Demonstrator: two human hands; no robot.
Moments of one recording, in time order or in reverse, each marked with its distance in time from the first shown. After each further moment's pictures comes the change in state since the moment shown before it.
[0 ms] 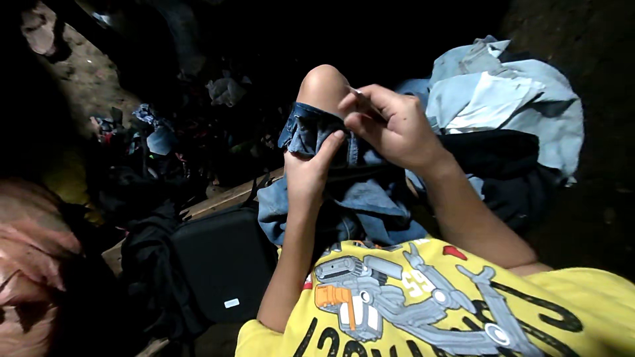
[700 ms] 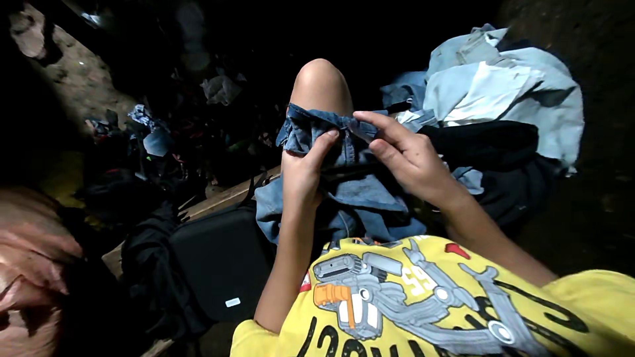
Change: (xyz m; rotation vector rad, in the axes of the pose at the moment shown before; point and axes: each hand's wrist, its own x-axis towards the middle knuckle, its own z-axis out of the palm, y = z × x) left_hand -0.002 0.003 -0.001 -0.060 -0.027 -0.144; right_hand -0.056 0.000 -0.004 0.045 -0.068 0.159
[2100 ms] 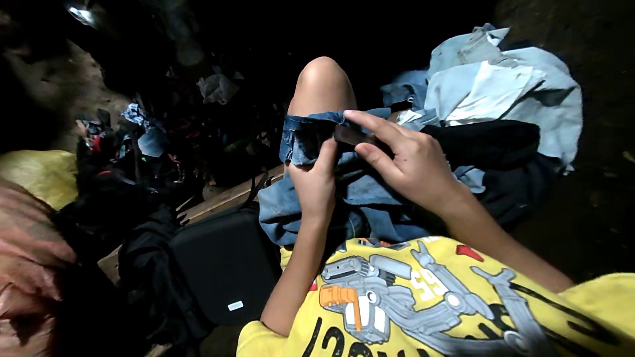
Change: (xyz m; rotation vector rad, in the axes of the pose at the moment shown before) left_hand -0.008 -0.017 0.005 -0.002 0.138 0.167; right_hand 0.010 -0.025 0.010 -0.376 0.037 -0.016
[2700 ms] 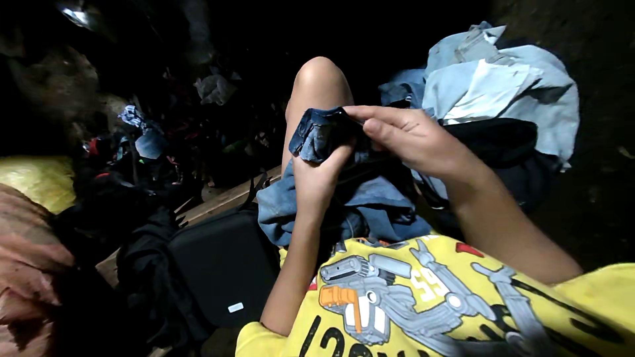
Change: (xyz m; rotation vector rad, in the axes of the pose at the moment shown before) left_hand 0.011 -0.002 -0.014 0.142 -0.275 0.041; right_hand 0.023 0.013 -0.019 0.678 -0.214 0.111
